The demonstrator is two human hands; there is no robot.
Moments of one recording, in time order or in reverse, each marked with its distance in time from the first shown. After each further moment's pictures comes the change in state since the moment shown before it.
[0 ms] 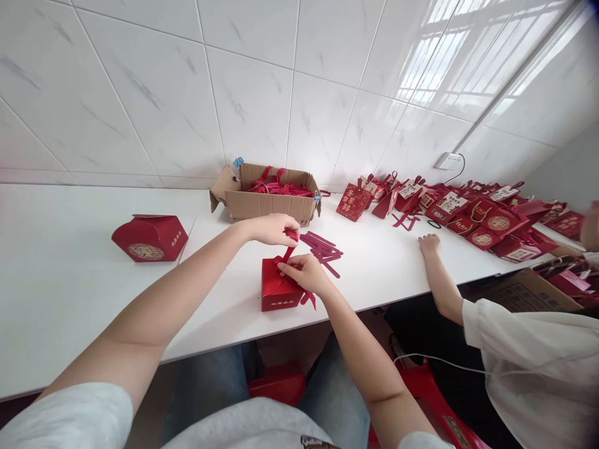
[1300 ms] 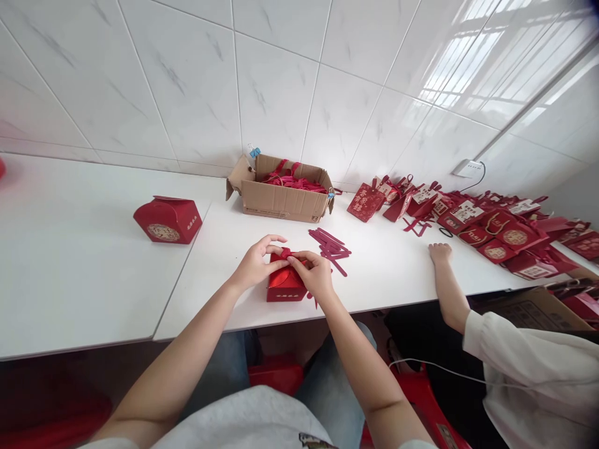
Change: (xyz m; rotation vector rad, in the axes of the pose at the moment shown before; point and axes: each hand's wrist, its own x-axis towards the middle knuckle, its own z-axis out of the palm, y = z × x) left_hand -0.080 -0.026 0.101 -0.674 0.538 -0.120; right_hand -0.007 0.017 0.028 0.047 0.330 -0.149
